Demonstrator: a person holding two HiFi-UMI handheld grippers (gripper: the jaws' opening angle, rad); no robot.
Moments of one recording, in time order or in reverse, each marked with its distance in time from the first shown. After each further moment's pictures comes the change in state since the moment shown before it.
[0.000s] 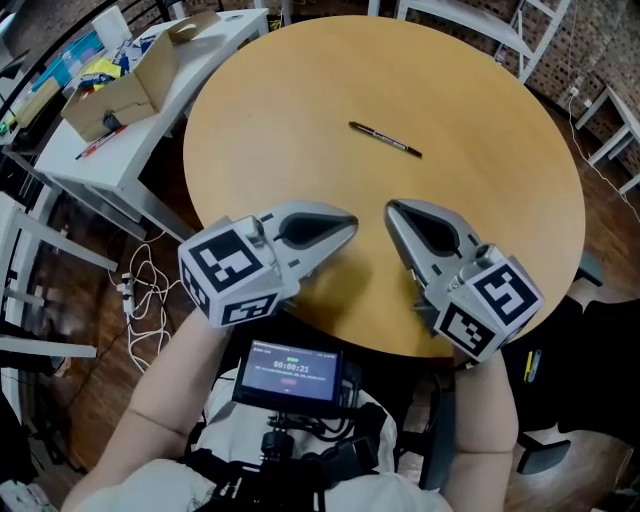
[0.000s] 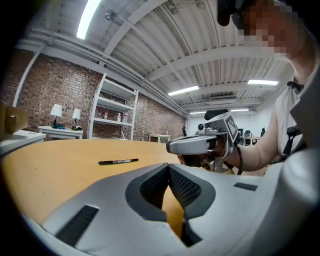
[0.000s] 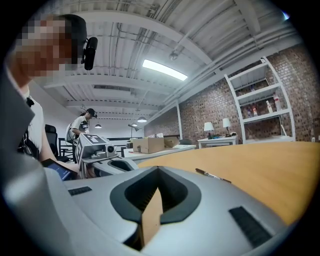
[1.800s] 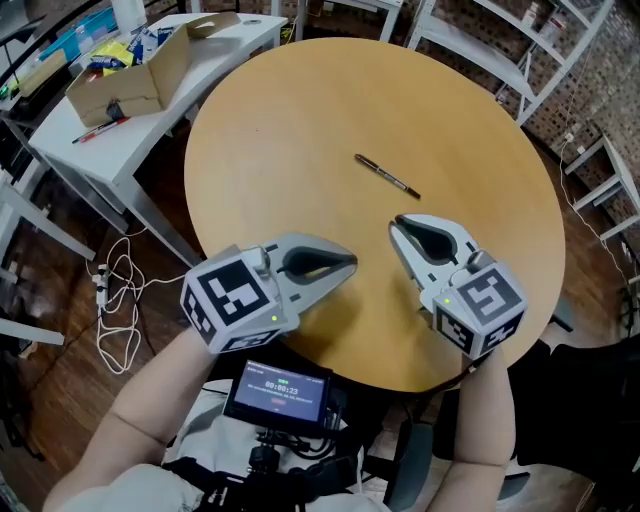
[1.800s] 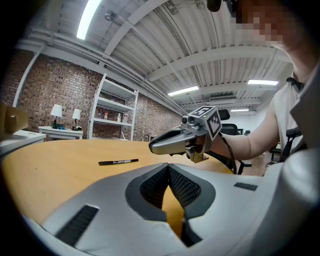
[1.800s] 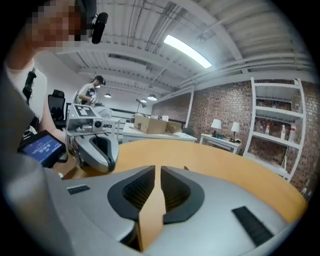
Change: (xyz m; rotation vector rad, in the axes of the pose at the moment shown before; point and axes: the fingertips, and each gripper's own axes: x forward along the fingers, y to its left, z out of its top) left arm 0.000 -0.010 0.003 -0.028 0.032 -0.009; right arm 0.026 -0.033 -0.009 -0.290 0.253 0.031
